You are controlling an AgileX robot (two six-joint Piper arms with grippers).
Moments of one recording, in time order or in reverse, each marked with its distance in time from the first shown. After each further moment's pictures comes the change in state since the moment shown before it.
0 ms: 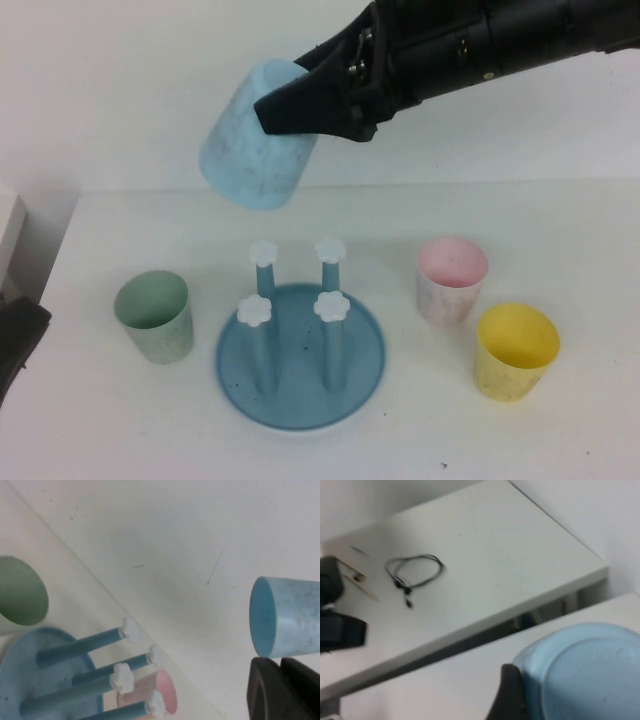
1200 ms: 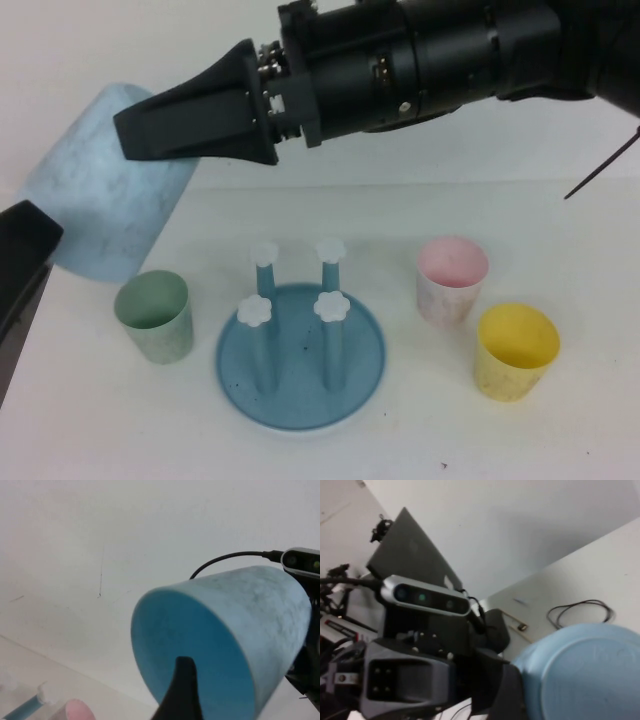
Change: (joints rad) right arm 0.129 0.054 0.000 0.392 0.153 0.029; left arm 0.000 0.000 -0.065 -0.582 0.125 0.656
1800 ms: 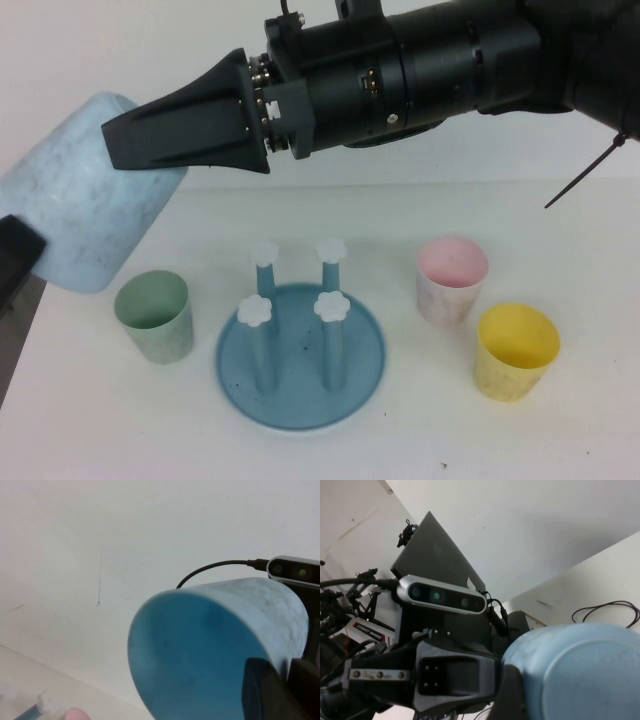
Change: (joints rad) right arm 0.016 0.030 0.000 0.061 0.043 -0.015; left arm 0.000 0.000 0.000 -0.020 -0.011 0.030
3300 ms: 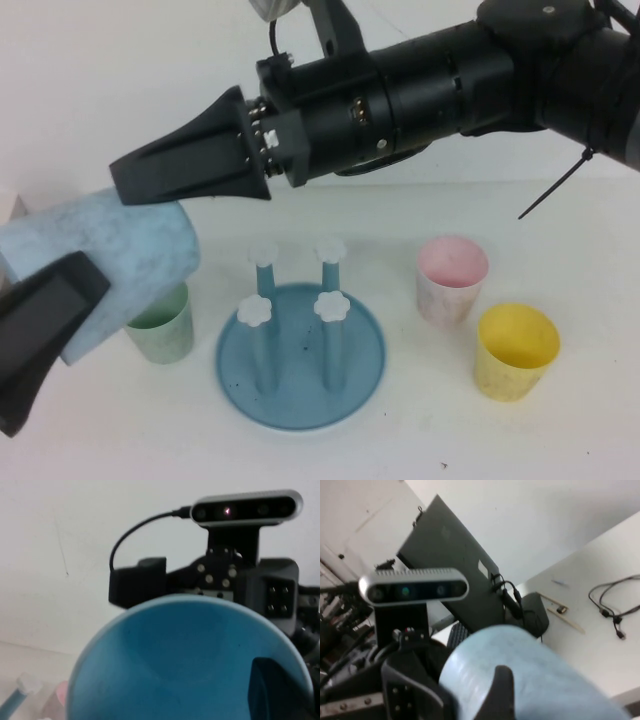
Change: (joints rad) right arm -0.010 0.053 0.000 0.011 0.072 0.015; left arm 0.000 0.004 -0.002 0.019 0.168 0.163
